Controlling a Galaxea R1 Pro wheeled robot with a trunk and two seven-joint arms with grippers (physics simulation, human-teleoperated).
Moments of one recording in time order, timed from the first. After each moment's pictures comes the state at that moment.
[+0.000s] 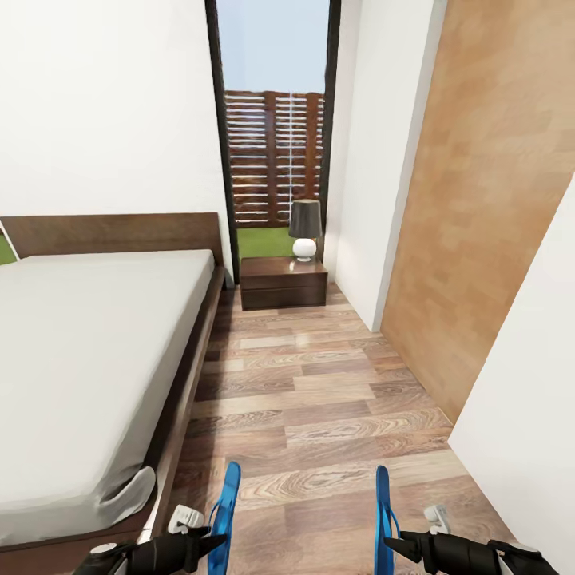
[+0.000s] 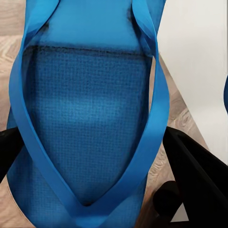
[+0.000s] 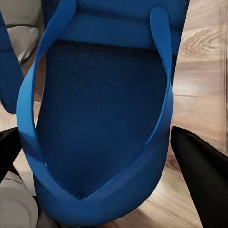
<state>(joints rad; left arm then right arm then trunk) -0.38 0.17 -0.07 -0.45 0.19 0.12 -0.95 -0.44 -0.29 -0.14 -0.32 -0.01 0.12 1.16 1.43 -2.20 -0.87</state>
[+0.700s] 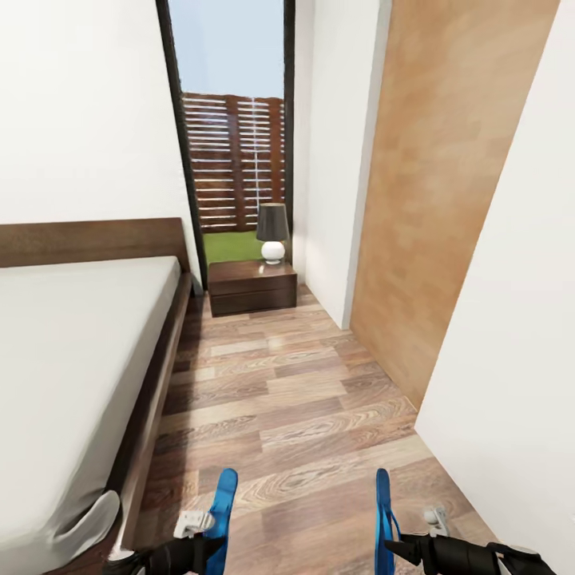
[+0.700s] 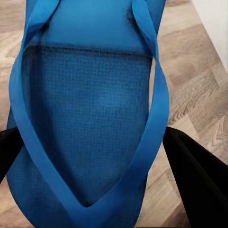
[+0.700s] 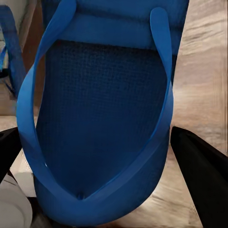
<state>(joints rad) -0.38 0.11 -0.08 -0.41 0.18 0.10 -0.63 -0.44 -0.29 -0.14 -0.31 -0.01 0.12 1.13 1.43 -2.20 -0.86</state>
